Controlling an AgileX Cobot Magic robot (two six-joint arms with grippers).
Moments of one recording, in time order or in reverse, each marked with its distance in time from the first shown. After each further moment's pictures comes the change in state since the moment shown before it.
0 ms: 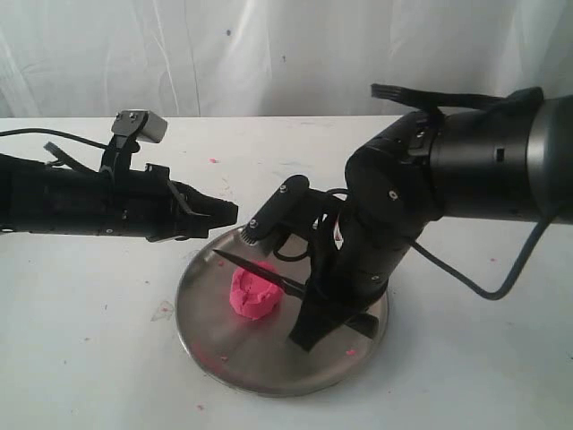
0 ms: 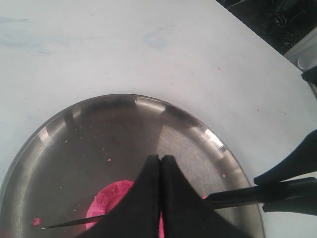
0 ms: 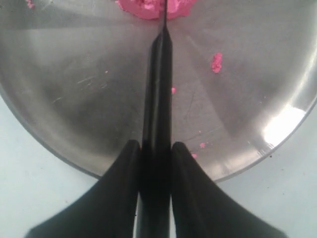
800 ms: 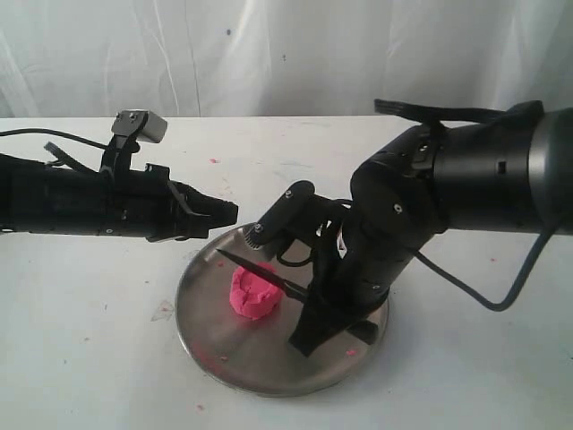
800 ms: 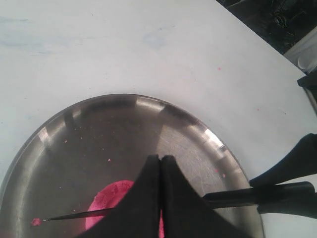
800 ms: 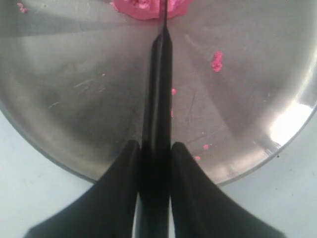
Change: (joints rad) left arm 0.000 0.000 0.000 0.000 0.000 0.001; right arm -0.004 0.000 0.039 0.000 -0.052 0.038
